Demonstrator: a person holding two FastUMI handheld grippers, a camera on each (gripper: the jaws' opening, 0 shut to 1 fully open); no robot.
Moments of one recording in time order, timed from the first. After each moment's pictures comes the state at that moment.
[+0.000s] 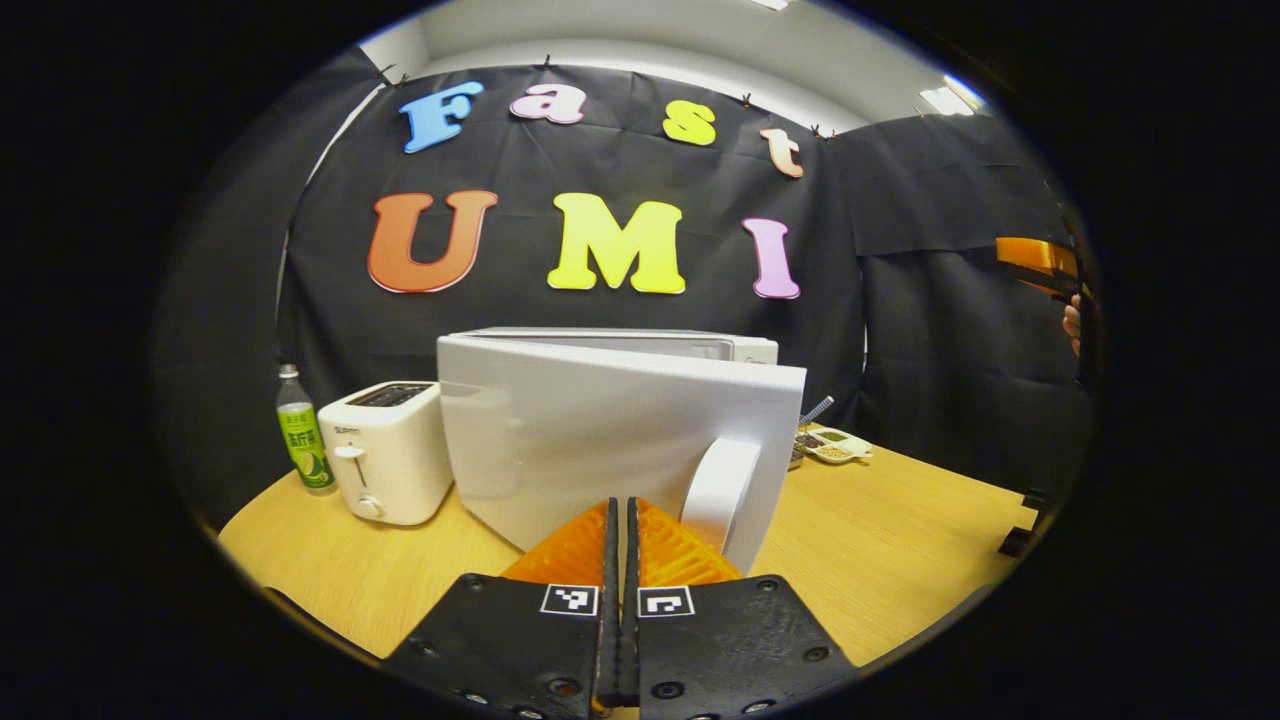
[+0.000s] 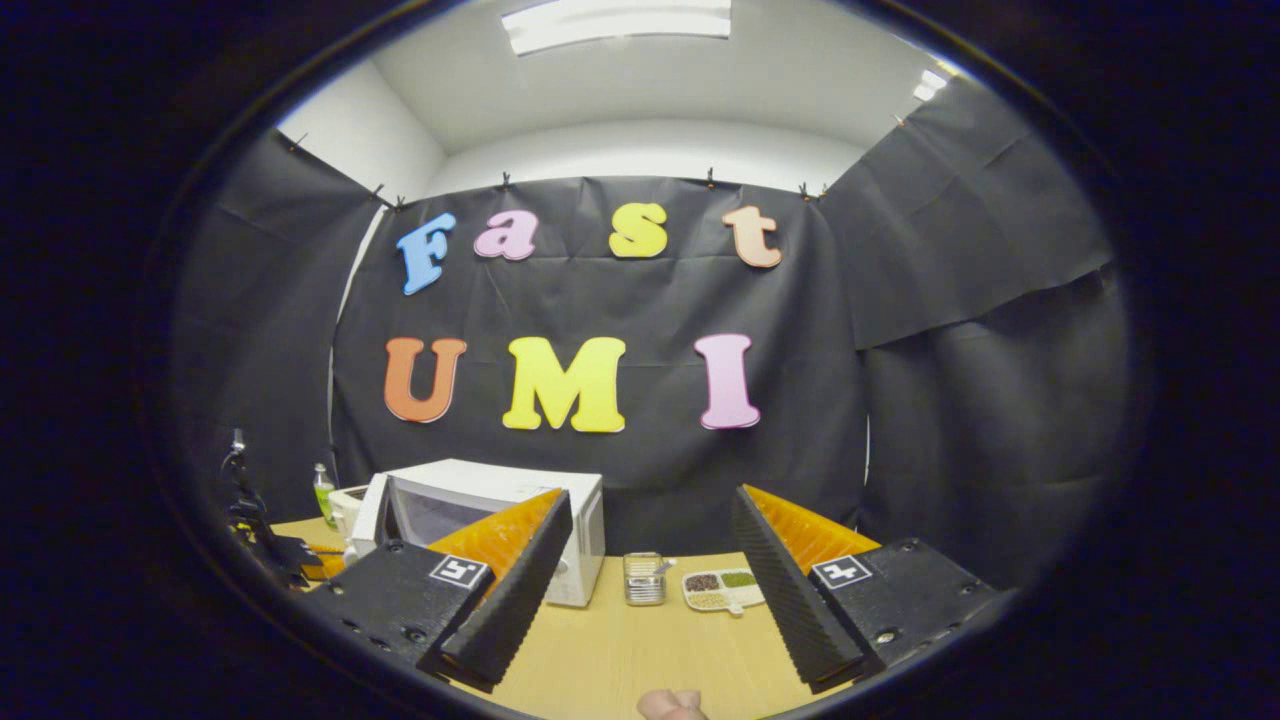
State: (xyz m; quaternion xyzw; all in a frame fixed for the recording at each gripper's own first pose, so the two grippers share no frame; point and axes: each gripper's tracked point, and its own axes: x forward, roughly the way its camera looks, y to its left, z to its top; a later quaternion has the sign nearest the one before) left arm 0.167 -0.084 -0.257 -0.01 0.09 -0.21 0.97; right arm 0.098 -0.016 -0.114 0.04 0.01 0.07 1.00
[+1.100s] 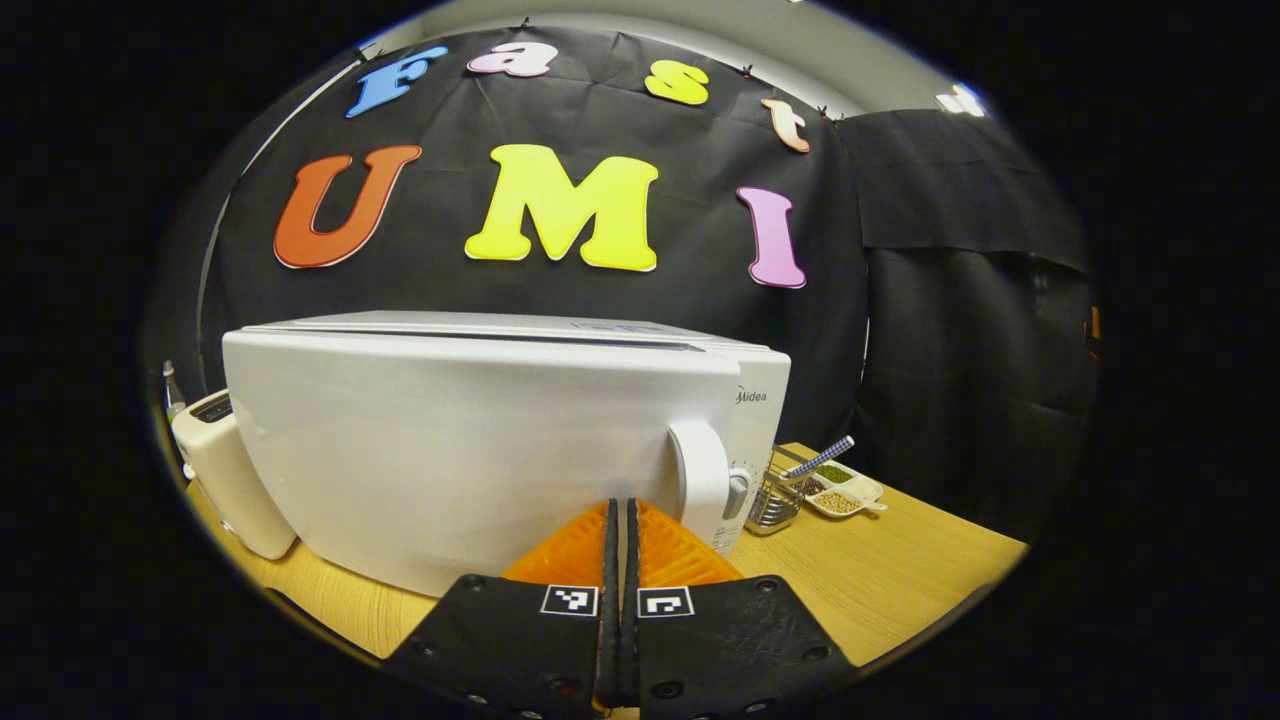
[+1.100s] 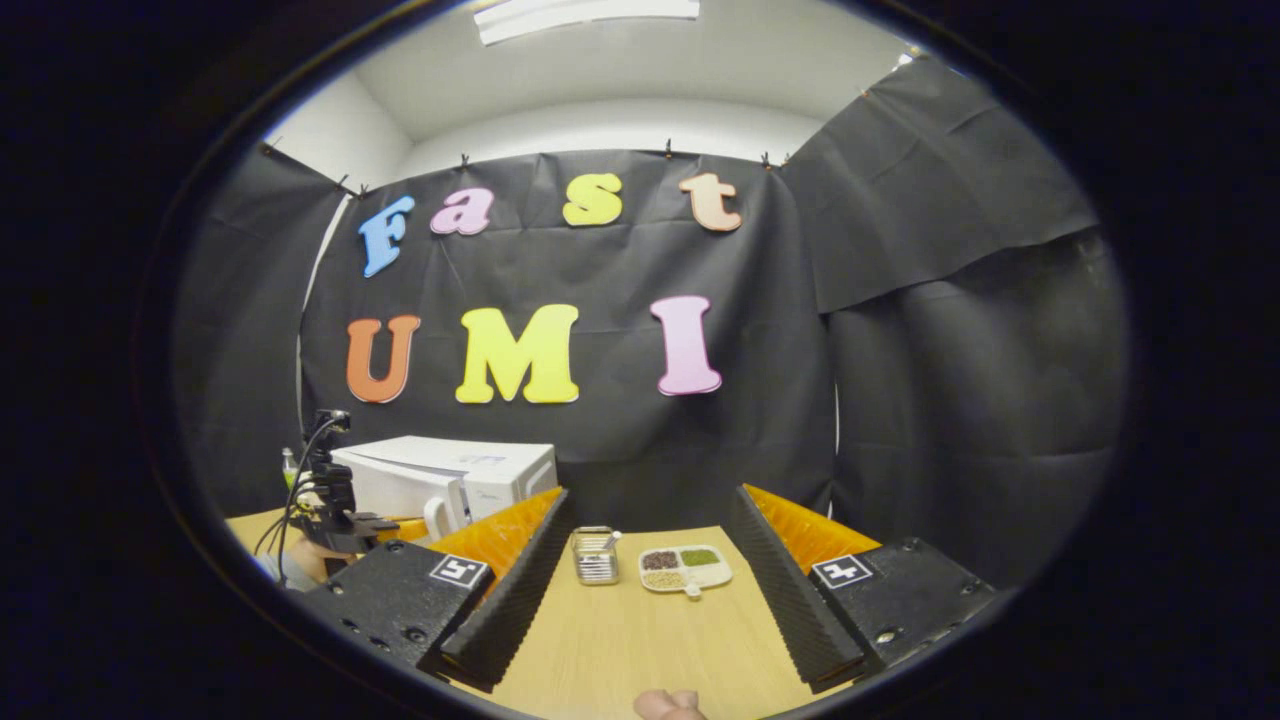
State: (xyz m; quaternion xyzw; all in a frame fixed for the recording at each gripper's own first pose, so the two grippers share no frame) left arm 0.316 -0.211 -0.267 -0.04 0.11 -0.22 0.97; right arm 0.132 -0.080 -0.173 0.05 0.05 0.04 1.00
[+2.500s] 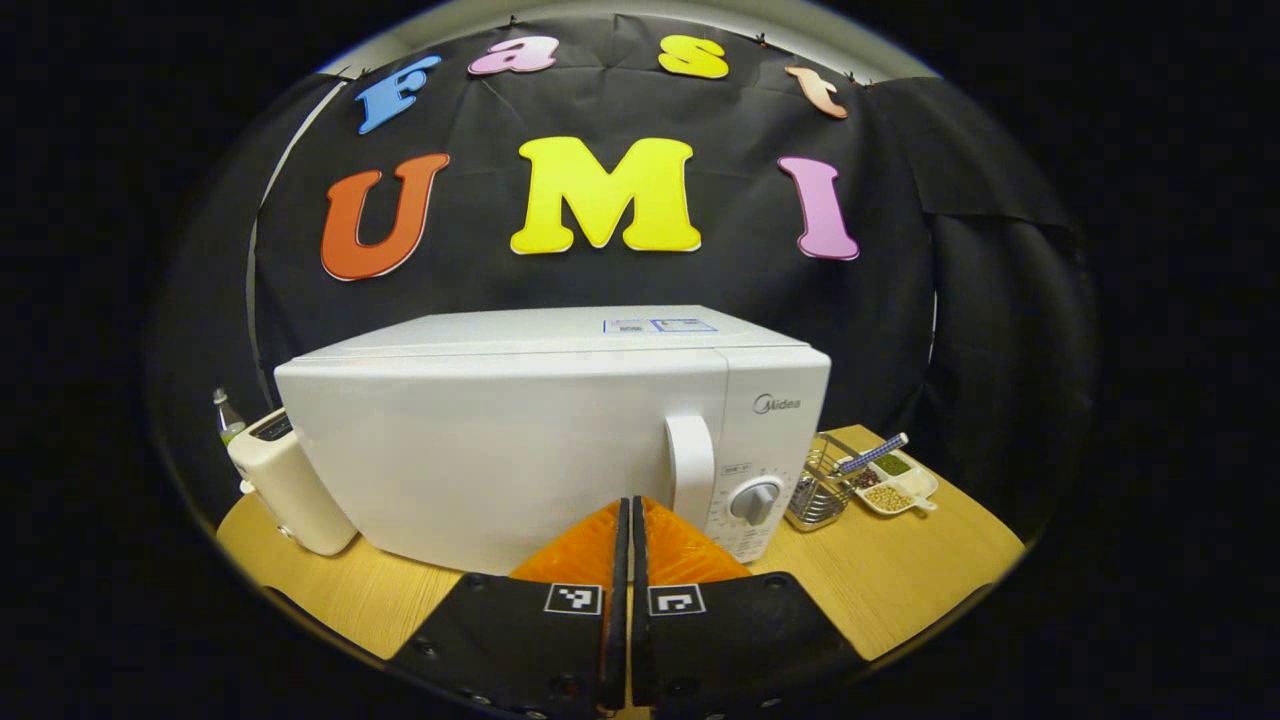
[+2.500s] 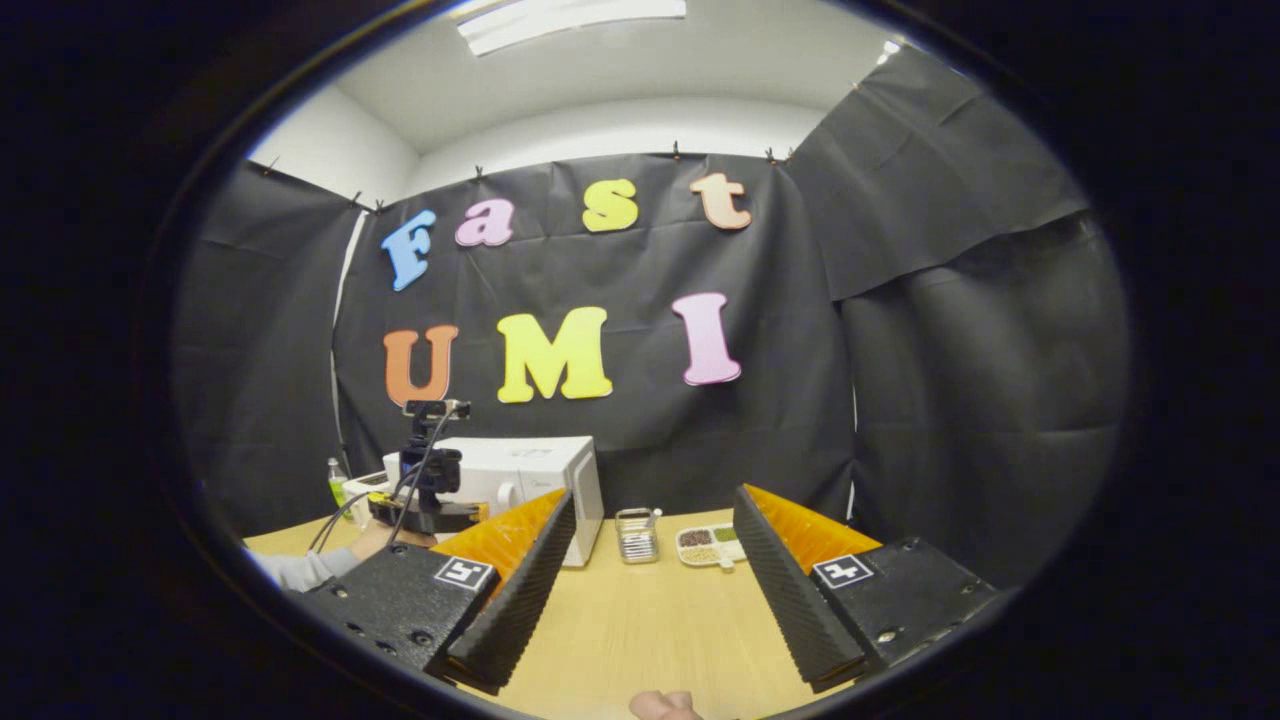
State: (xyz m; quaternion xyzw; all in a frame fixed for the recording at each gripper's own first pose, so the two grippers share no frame) left arm 0.288 -0.200 -0.246 0.01 0.14 -0.11 0.98; right arm 0.045 -0.046 -0.164 0.07 0.06 0.08 0.99
